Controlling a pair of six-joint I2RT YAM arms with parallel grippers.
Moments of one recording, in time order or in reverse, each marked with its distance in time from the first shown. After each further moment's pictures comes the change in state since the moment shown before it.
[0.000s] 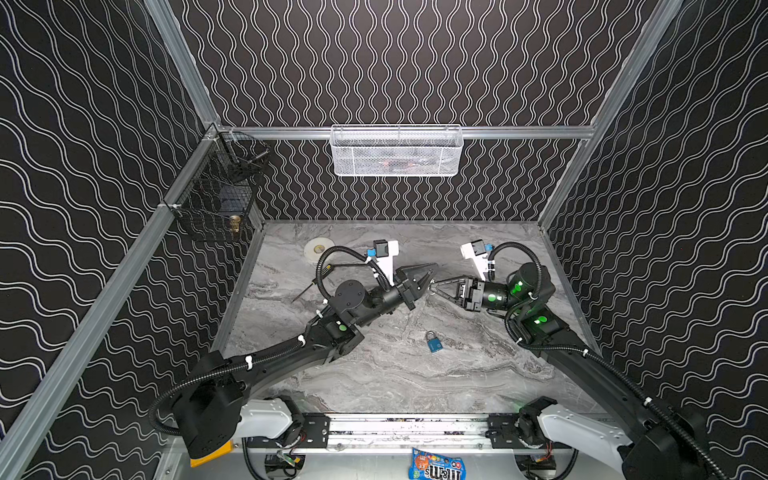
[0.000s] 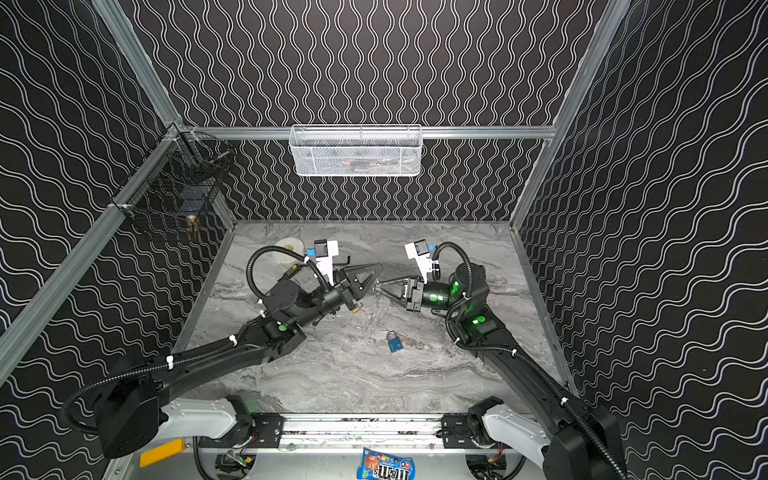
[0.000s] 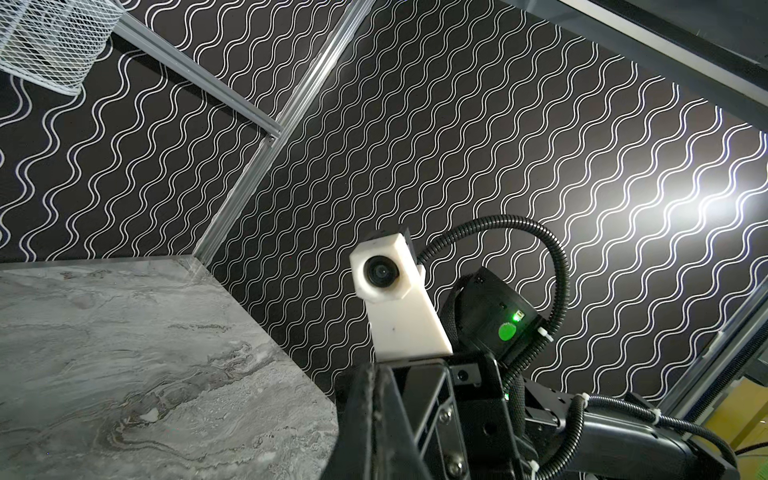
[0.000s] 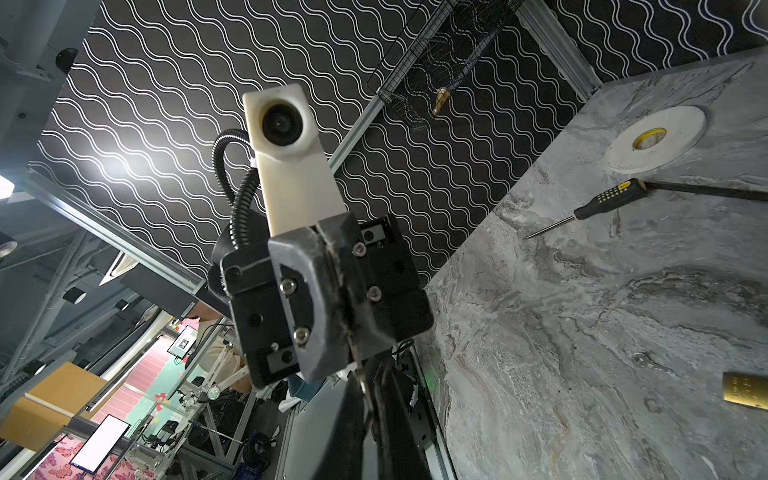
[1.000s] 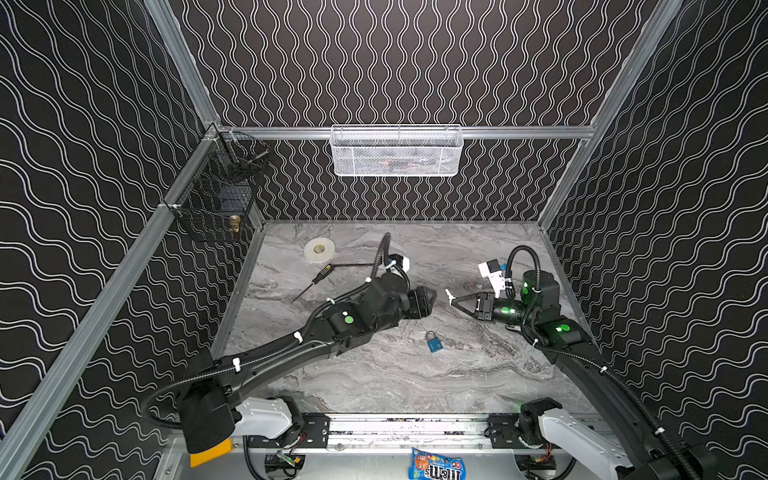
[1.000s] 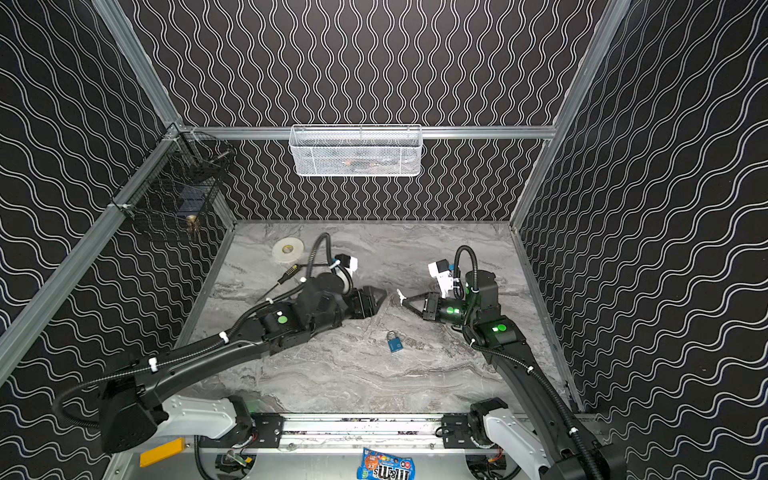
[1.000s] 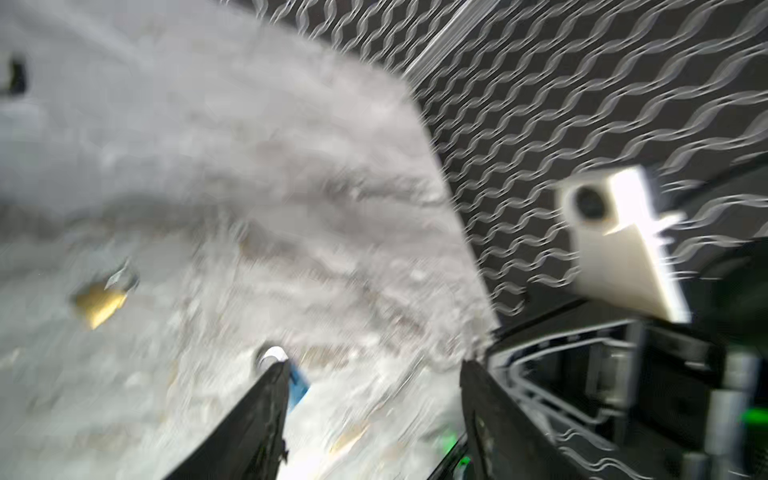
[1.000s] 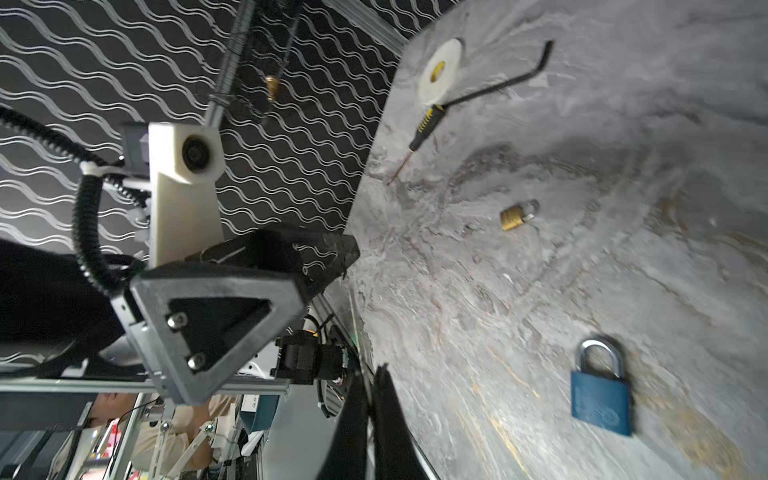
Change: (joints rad) left arm -0.125 0.044 0.258 -1.072 -0.347 -0.127; right arm -0.176 -0.129 -0.045 -0.691 0.140 -0.258
